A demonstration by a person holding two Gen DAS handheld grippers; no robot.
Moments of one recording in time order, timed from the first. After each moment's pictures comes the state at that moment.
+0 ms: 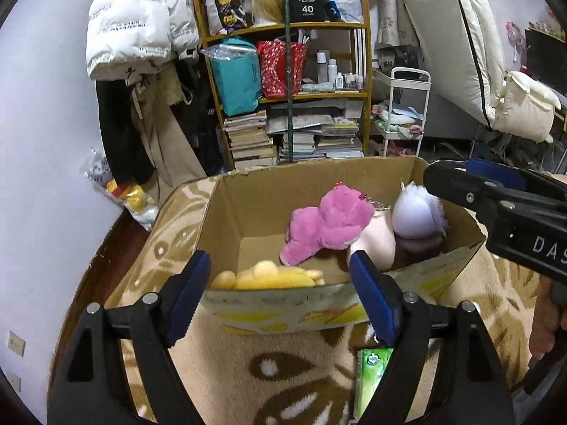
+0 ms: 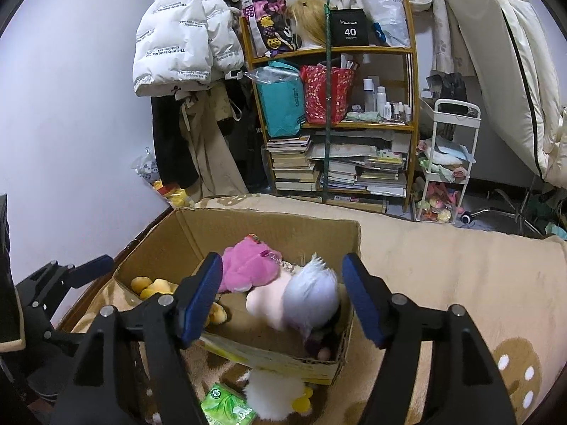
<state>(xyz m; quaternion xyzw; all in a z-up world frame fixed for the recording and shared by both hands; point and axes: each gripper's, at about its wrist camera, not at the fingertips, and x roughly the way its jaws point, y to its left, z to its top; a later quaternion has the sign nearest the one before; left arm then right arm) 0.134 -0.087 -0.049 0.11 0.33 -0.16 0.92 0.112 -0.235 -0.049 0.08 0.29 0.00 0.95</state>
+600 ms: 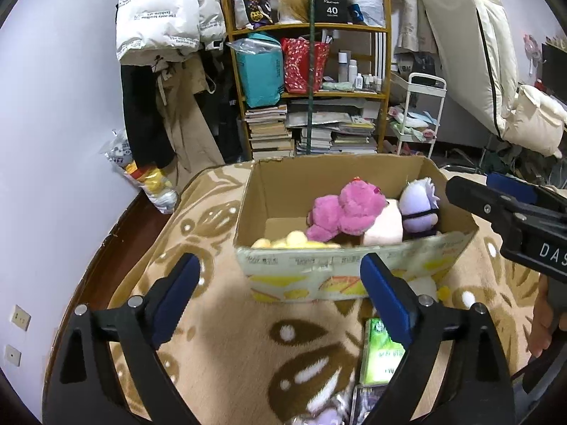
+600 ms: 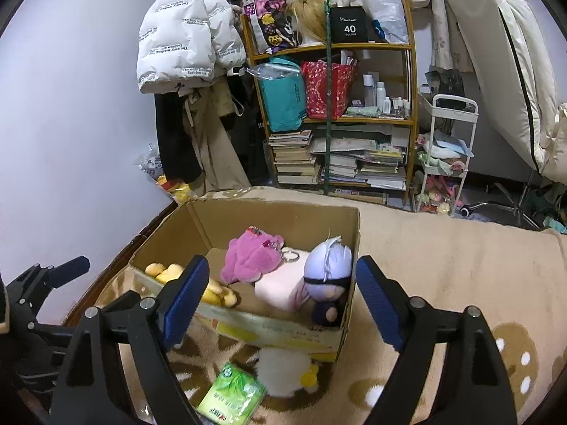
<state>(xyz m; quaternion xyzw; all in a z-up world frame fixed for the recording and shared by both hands) 0.104 -0.055 -0.029 0.09 0.35 -0.12 0.92 0.088 -0.227 -0.041 0.09 0.30 0.01 0.95</state>
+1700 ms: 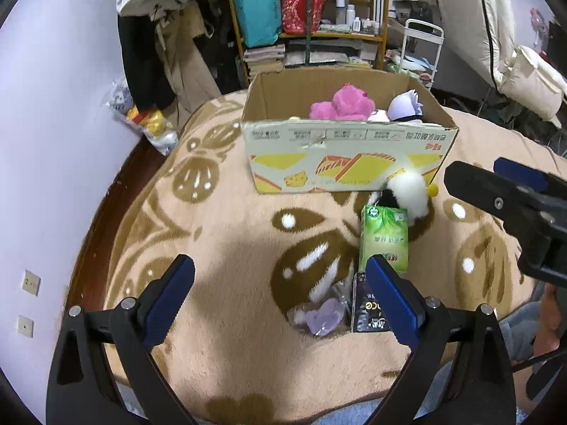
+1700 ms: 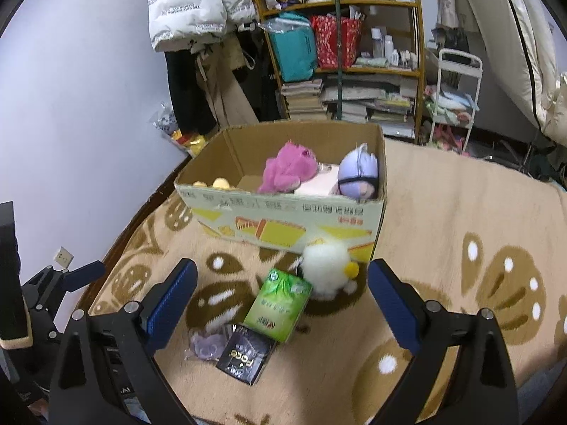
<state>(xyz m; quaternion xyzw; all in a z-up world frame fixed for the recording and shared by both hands) 0.041 -0.032 -0.050 0.10 0.46 -0.11 0.87 0.029 -0.190 -0.058 0.11 0.39 0.02 0.91</state>
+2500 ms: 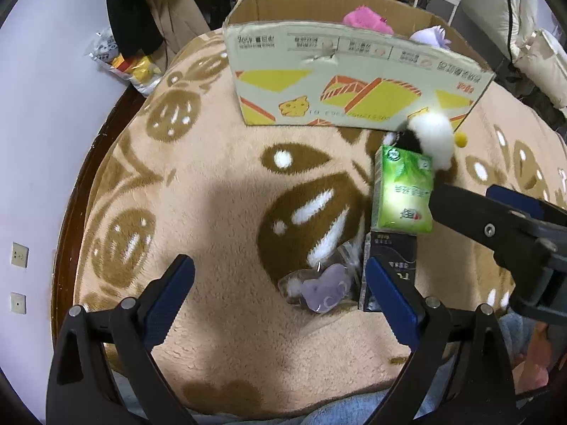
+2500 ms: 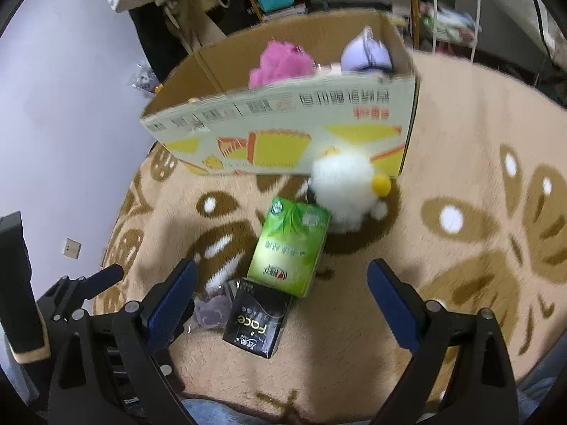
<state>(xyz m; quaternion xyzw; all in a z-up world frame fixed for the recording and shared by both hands) 0.059 -0.035 -0.109 0.10 0.55 -0.10 0.82 0.054 -0.184 -0.130 0.19 0.53 0.03 0.83</state>
